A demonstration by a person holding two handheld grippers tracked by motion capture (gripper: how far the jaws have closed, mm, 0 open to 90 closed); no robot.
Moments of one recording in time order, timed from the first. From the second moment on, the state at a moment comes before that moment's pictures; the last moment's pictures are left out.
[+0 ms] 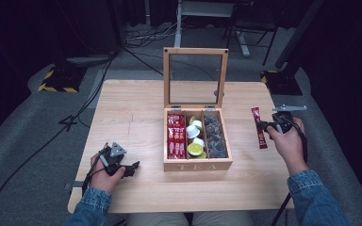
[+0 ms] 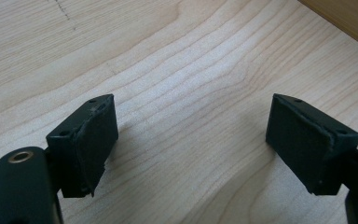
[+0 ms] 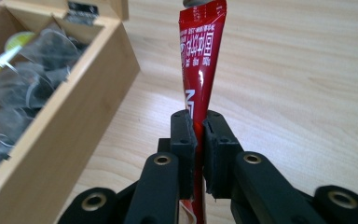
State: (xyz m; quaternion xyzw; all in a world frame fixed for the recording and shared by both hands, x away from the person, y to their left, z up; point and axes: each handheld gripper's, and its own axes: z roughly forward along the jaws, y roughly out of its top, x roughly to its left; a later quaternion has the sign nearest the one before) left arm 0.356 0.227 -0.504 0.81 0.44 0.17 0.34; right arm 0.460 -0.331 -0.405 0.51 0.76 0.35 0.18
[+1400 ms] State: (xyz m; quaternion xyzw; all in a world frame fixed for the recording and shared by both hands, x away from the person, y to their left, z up) left arm 0.360 0.226 -0.504 0.82 0.44 0.16 0.33; right arm 0.462 -0.326 -0.468 0.56 0.77 0.27 0.12
